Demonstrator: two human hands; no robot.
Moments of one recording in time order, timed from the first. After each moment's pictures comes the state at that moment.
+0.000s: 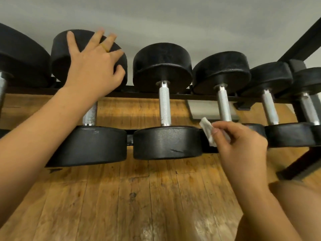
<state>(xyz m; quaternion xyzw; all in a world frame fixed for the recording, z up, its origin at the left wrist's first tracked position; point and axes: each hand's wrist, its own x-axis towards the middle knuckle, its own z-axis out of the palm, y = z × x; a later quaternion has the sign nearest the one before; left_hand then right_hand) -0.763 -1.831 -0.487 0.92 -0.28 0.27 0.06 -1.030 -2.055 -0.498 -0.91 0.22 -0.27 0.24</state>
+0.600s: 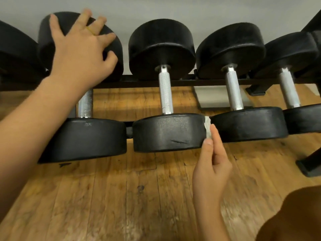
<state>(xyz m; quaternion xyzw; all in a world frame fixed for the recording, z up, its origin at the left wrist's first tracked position) -0.760 -1.831 -0.495 0.91 -0.30 0.28 0.05 -1.029 -1.988 -0.578 -0.64 0.31 -0.40 0.58</state>
